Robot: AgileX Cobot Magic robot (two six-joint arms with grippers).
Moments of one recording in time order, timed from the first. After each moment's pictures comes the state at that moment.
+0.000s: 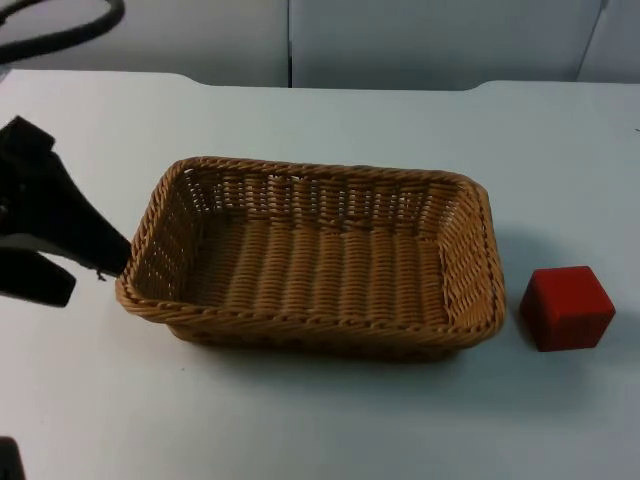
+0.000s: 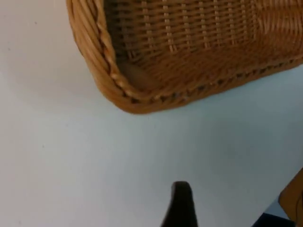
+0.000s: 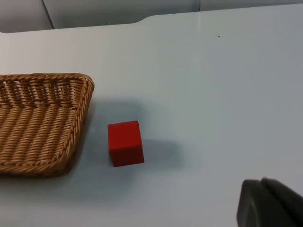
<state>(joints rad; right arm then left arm) 0.02 0.00 -0.52 0.00 1.09 0.05 0.04 1.64 -0.77 -1.00 0.97 0.89</state>
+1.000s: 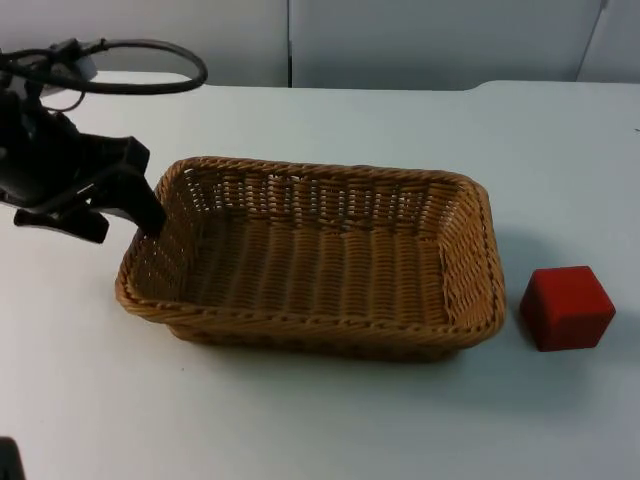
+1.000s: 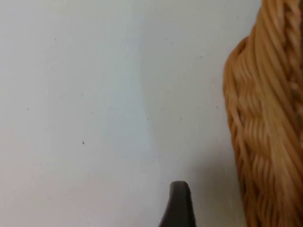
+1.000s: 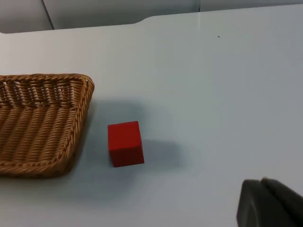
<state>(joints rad) 0.02 0.00 -0.52 0.00 1.08 0.05 -0.05 2.03 -1.10 -0.95 0.63 0.91</state>
